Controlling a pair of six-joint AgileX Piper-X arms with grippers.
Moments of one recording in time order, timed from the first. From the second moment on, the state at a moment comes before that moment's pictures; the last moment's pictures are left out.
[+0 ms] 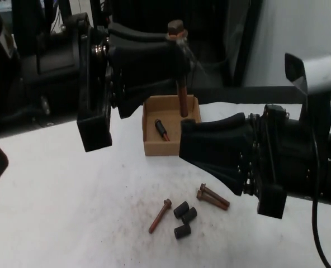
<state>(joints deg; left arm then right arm) -30.0 56.8 -39.1 -25.7 52.2 -20.7 37.5 57.4 -30.4 -23.6 -38.8 25.4</state>
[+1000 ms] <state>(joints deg) -30.0 56.8 -39.1 -19.3 51.4 -15.7 37.5 57.7 -30.4 -21.9 -38.7 13.3</state>
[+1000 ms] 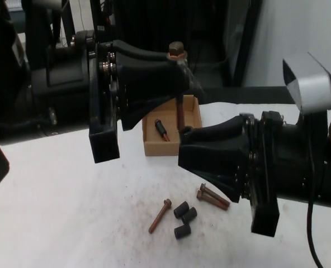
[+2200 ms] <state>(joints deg) -30.0 56.8 -38.9 -17.4 47.3 -15.5 40.8 59.8 -30.4 -22.3 -28.3 -1.0</state>
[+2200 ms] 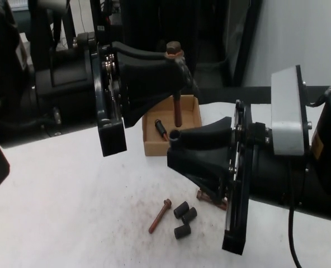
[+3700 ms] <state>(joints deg) -30.1 56.8 -35.1 -17.9 50.6 -17.9 40.8 60.3 -29.9 -27.6 -29.3 1.8</state>
